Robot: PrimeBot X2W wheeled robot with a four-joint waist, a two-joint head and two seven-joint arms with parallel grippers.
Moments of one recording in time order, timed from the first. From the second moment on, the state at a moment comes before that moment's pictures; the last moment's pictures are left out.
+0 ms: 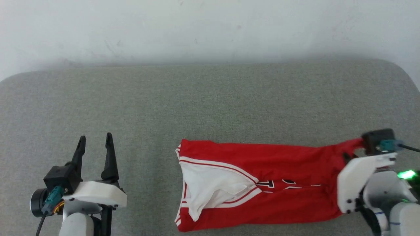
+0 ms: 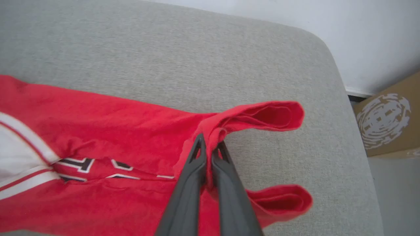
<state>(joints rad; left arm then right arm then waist) -0.13 0.10 0.11 0.24 -0.16 -0.05 -0.26 -0.06 -0.05 -0.11 -0.13 -0.04 0.13 0.70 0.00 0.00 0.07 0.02</state>
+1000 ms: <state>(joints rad) -0.20 0.07 0.10 0.23 -0.15 -0.07 -0.26 -0.46 -0.05 0.69 0.30 0.25 0.13 0.58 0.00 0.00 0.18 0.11</state>
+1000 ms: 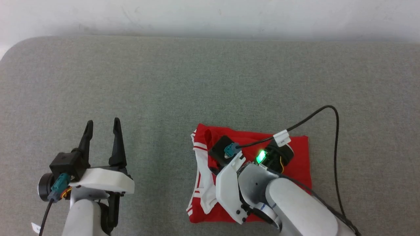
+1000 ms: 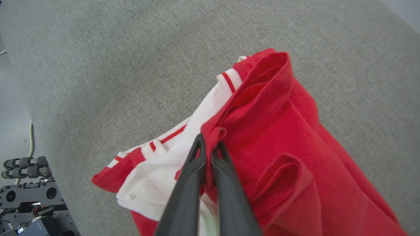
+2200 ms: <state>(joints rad) -0.17 0.07 0.15 0.21 -0.12 -0.09 -0.26 -0.09 -0.05 0.04 0.13 0.49 0.13 0.00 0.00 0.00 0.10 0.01</state>
